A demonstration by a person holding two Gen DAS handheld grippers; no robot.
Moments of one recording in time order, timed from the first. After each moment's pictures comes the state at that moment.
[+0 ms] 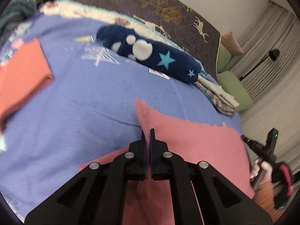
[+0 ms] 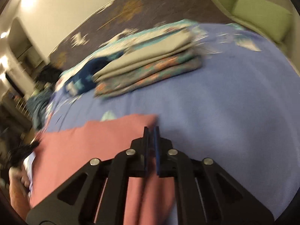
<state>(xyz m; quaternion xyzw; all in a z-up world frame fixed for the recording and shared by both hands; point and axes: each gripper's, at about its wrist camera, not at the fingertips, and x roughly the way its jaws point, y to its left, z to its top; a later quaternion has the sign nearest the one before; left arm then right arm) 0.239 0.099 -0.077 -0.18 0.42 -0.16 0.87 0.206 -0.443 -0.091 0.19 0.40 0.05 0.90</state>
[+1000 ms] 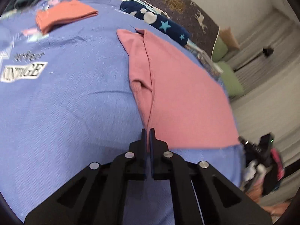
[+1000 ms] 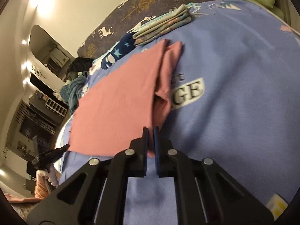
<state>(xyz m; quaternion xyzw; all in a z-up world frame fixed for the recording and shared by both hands) 0.005 0.104 -0.098 -0.22 0.47 -0.16 0.84 -0.012 -0.448 -0.096 0.25 0.42 0.16 0.86</state>
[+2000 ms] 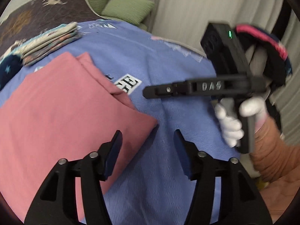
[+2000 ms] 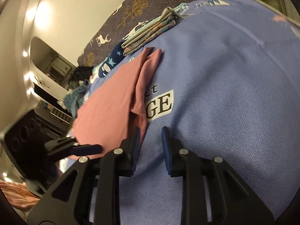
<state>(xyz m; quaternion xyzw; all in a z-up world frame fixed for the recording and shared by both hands) 0.031 -0.266 -0.069 0.17 0.43 -0.47 0.75 0.003 -0.493 -0.116 0.31 0.41 0.17 0.84</state>
